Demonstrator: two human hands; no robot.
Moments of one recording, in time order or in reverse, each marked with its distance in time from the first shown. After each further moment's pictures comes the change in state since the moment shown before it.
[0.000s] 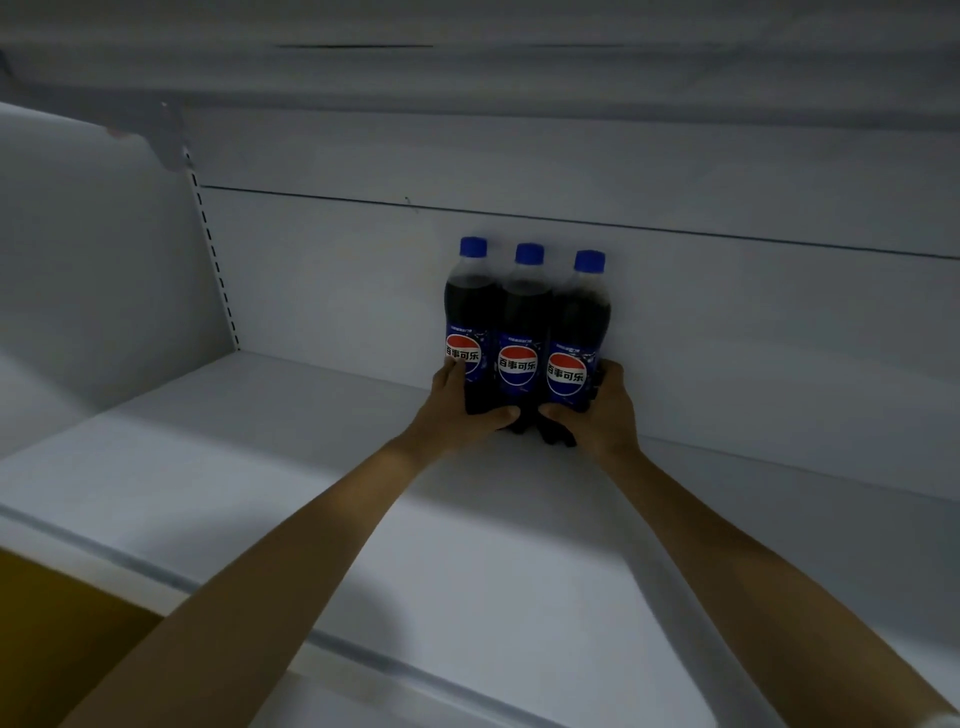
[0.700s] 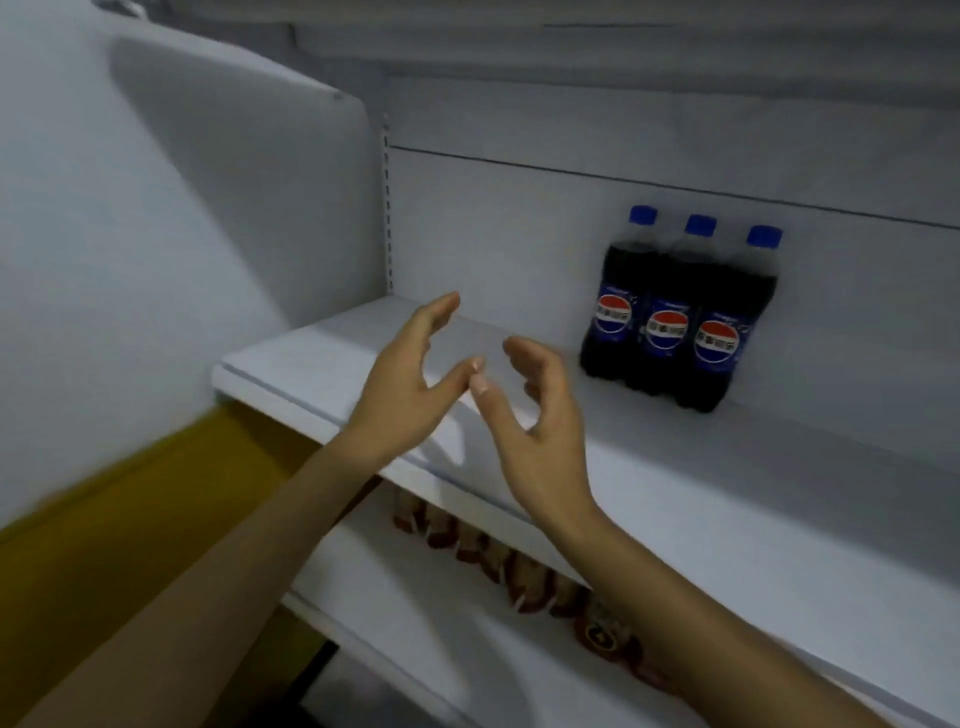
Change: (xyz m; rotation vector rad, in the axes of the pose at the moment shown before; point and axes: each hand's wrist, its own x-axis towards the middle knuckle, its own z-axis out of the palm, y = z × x) left_hand -0.187 -0.026 -0.146 0.013 0.402 0.174; right_hand -0.216 -0.175 0.117 0.346 -0.224 -0.286
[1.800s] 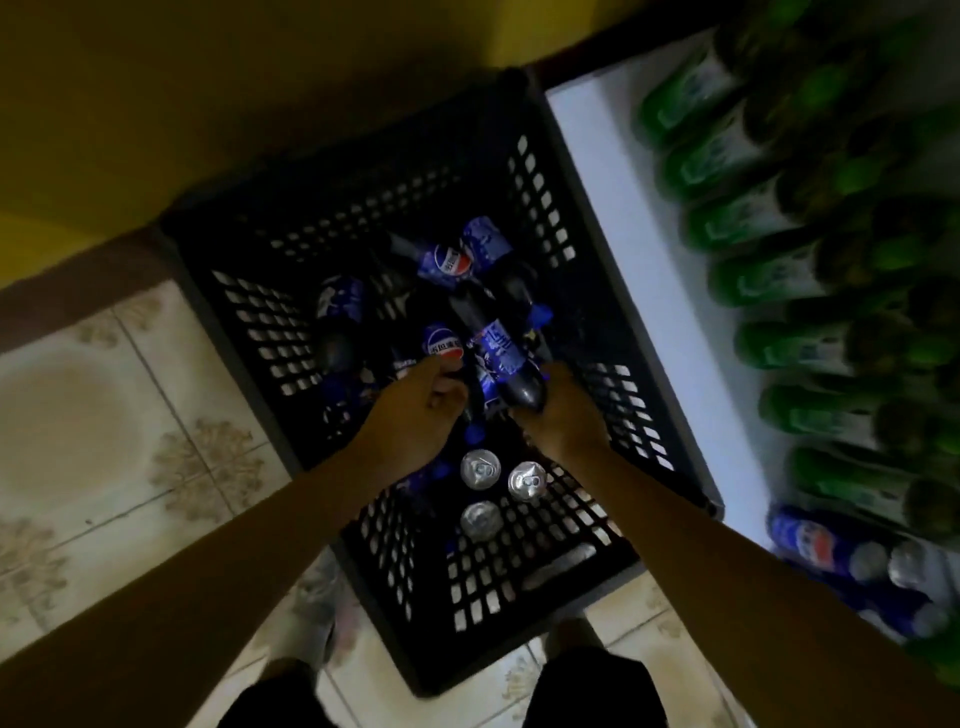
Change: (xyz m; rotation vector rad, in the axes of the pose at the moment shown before) left_hand -0.627 -0.573 0.124 -0.197 -0.051 -1.398; right_hand -0.541 0.611 0.281 -0.760 -1.234 0.880
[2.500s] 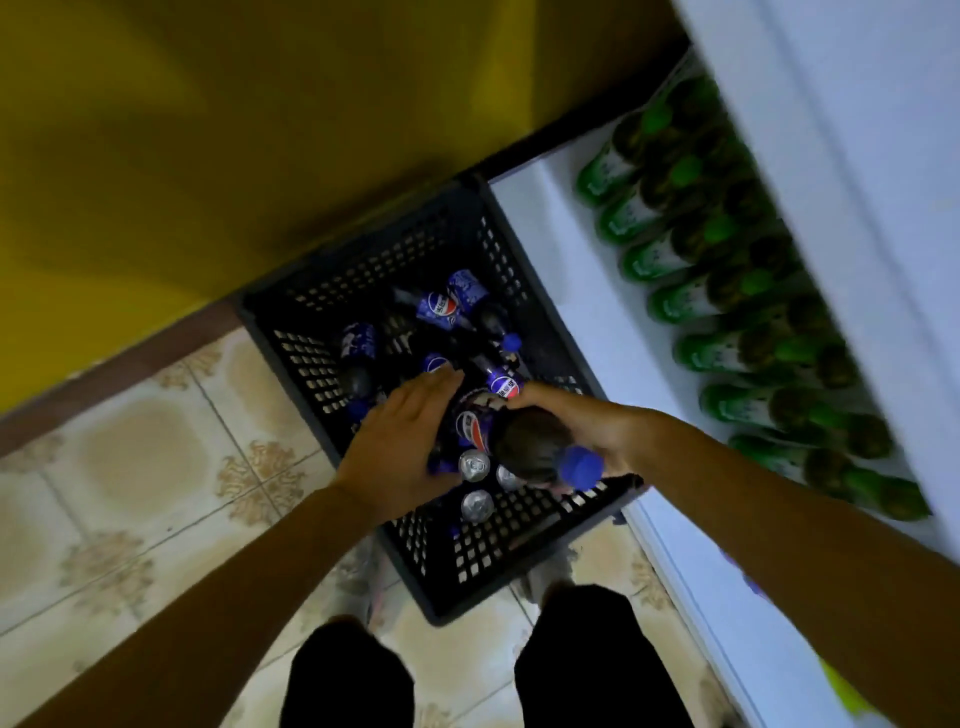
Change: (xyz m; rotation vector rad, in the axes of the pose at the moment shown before) left_hand -0.098 0.066 -0.041 0.716 -0.037 0.438; right_hand -0.126 -0.069 -0.149 0.593 -0.700 0.411
